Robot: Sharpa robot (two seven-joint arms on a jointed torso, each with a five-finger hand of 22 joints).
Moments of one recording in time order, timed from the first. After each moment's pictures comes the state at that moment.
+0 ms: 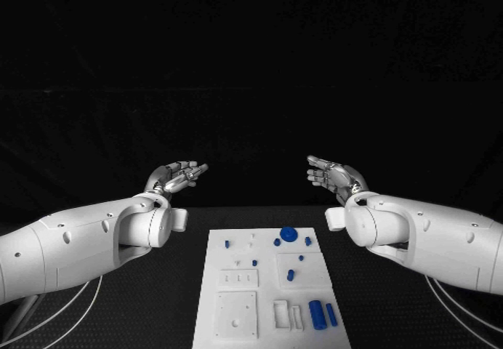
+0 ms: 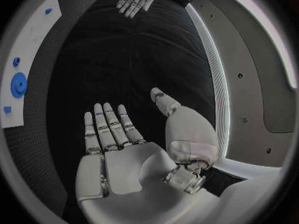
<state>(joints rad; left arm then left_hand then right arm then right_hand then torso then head) 1.30 -0.76 -0.21 1.33 0.01 -0.61 0.33 1.13 -0.27 0.50 0.11 0.06 0.46 0.11 0.31 0.47 0.72 0.10 0.06 0.07 0.50 0.16 0.32 0.40 0.02 0.44 0.11 0.21 1.29 1.24 -0.75 -0.11 1.35 0.00 -0.53 0.29 0.77 -0.08 0.56 -0.13 0.05 0.45 0.15 0.29 0.37 0.65 0.22 0.06 0.07 0.49 0.23 0.25 0.34 0.02 0.20 0.21 0.15 1.17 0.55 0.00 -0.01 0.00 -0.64</state>
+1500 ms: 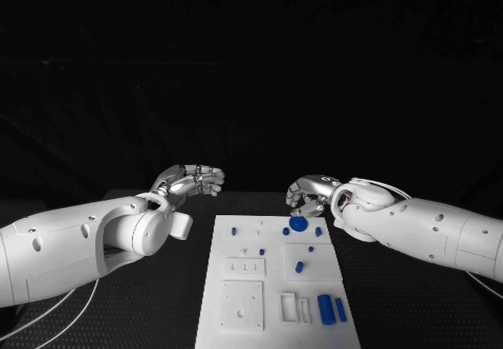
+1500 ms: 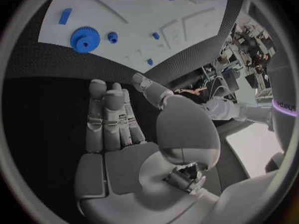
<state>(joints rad) 1.33 -0.85 -0.20 1.54 0.00 -0.41 0.32 1.20 -0.11 0.44 -0.16 0.09 0.77 0.19 0.35 0.45 1.14 0.13 0.17 0.13 0.95 0.09 0.53 0.51 0.08 0.80 0.00 0.45 1.31 1.25 -0.63 -0.15 1.18 -1.47 -0.25 0.03 1.11 -0.16 0.68 -0.28 0.08 0.88 0.17 0.37 0.41 1.17 0.11 0.08 0.08 1.36 -0.01 1.03 0.85 0.23 1.22 0.01 0.65 1.31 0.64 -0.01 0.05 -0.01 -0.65</state>
